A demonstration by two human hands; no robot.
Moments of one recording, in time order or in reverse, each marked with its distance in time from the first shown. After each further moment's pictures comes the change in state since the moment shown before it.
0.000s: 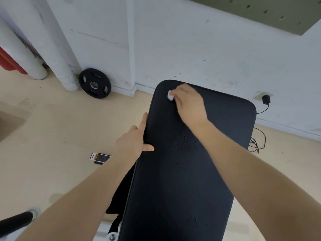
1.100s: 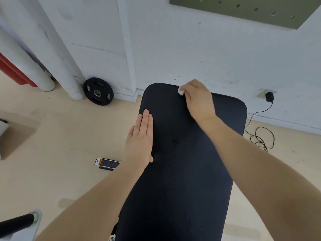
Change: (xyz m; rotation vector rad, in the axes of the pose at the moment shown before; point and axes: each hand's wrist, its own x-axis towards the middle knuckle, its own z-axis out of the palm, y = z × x) left_hand -0.020 0.049 0.021 0.457 0.244 0.141; right_hand 0.000 0.045 -0.036 -0.001 0.028 0.073
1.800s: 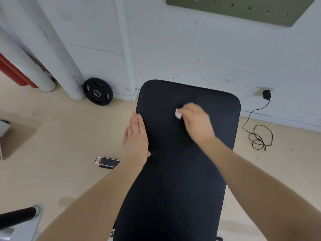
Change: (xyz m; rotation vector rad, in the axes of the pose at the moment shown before) left_hand -0.017 0.009 0.003 -0.086 0.007 -0.154; right_hand -0.073 0.007 0.005 0.009 0.024 -0.087
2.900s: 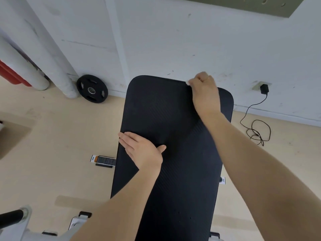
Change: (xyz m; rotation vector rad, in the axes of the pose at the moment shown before) left_hand -0.003 0.069 0.025 -0.613 0.028 -0.533; right_hand 0.050 0.040 -0.028 -0.230 0.004 0.191
